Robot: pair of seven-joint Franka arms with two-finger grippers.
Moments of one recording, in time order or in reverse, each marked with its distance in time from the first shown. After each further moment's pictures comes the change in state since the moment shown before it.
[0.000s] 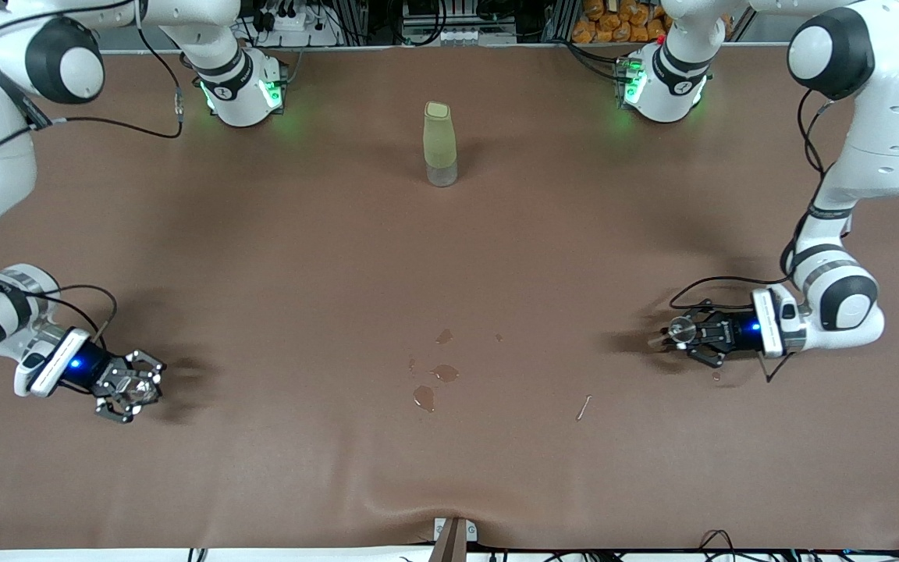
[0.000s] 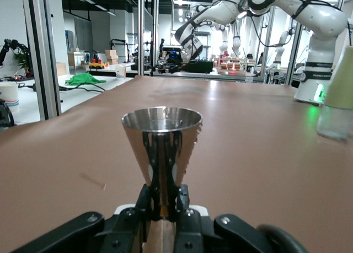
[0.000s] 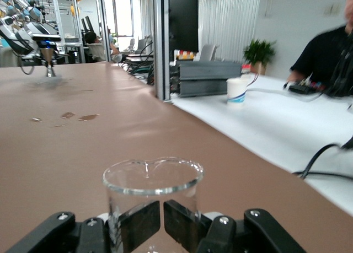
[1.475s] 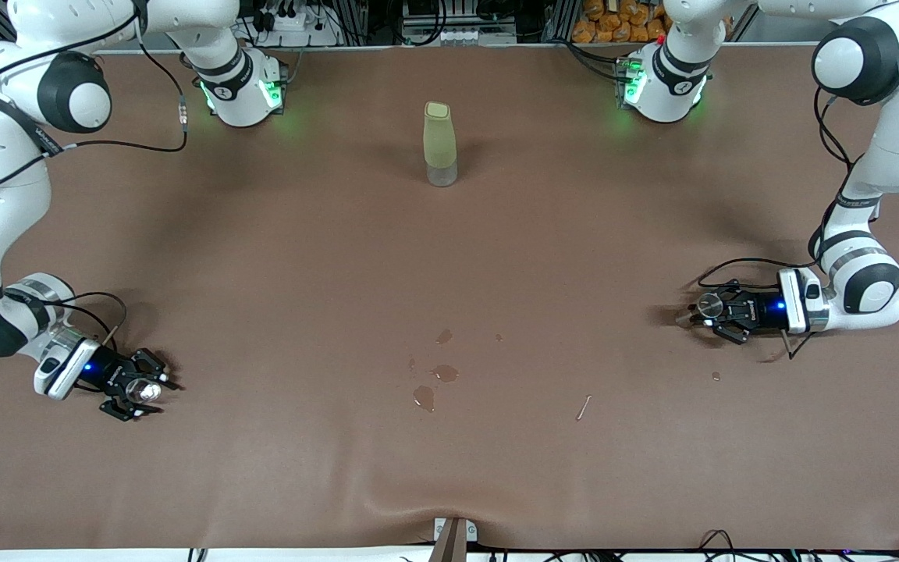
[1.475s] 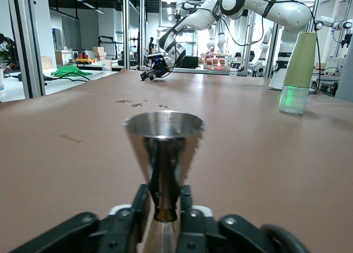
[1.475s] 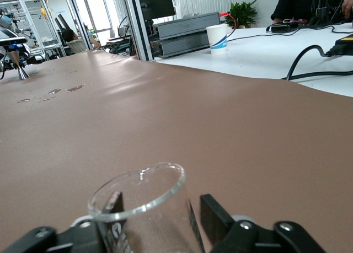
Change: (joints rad) left arm 0.122 0.052 0.004 -0.009 0.135 -0.074 0.080; right arm -0.054 0.129 -0.006 0.063 -0.084 0.034 0.188
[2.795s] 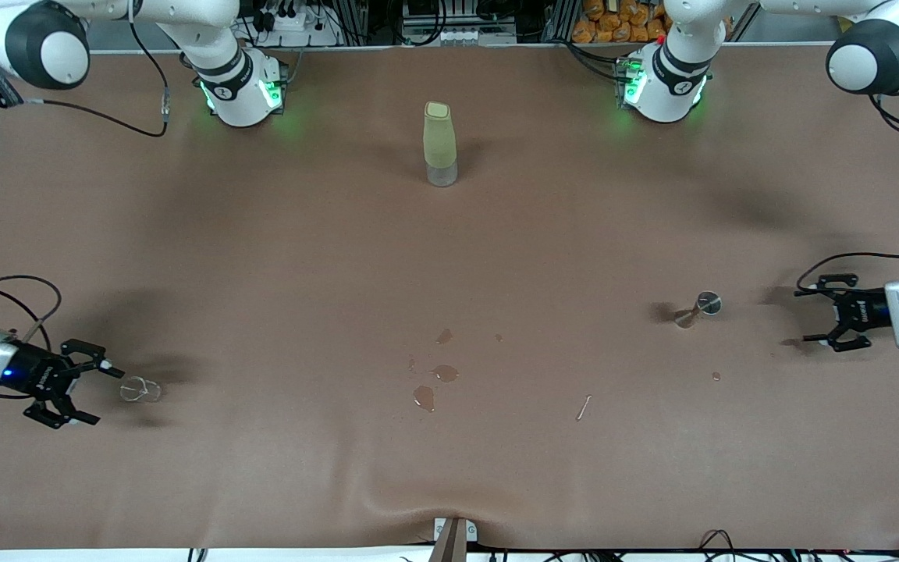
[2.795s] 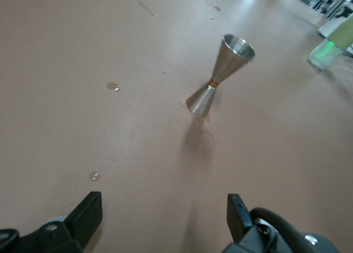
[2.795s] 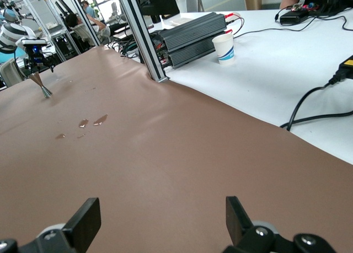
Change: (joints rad) left arm 0.008 -0.045 0.219 0.316 0.302 -0.003 -0.623; right arm 0.018 -0.279 0.013 0.022 -0.279 -0.047 0.490
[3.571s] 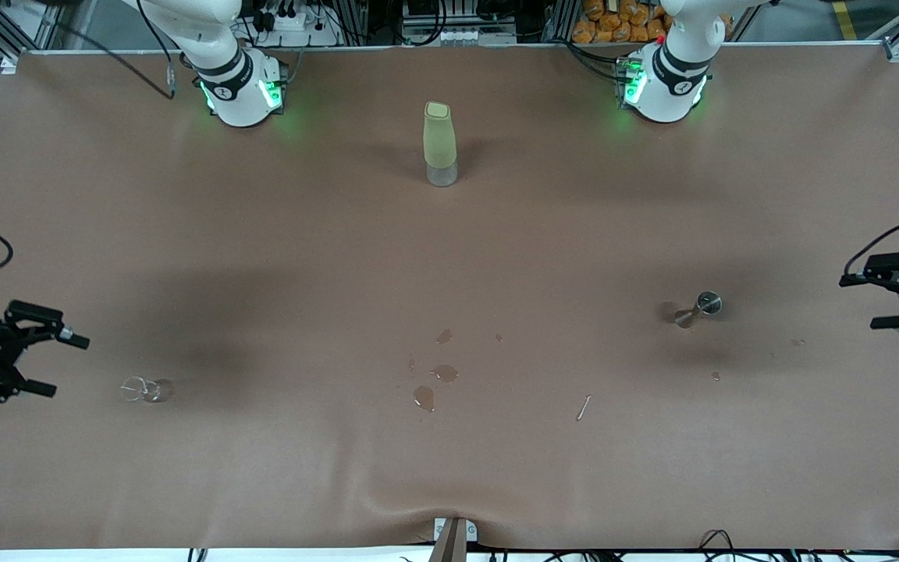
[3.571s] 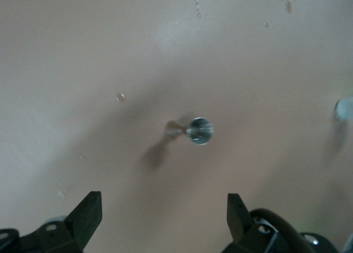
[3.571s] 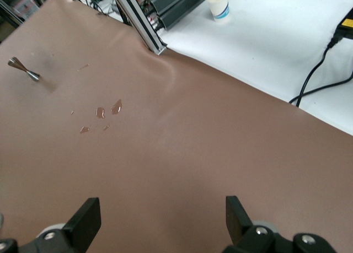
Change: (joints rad) left arm -0.294 -0.428 -0.004 0.006 0.390 -0.057 -1.022; right arm 0.126 -0.372 0.003 -0.066 -0.420 -0.014 0.631
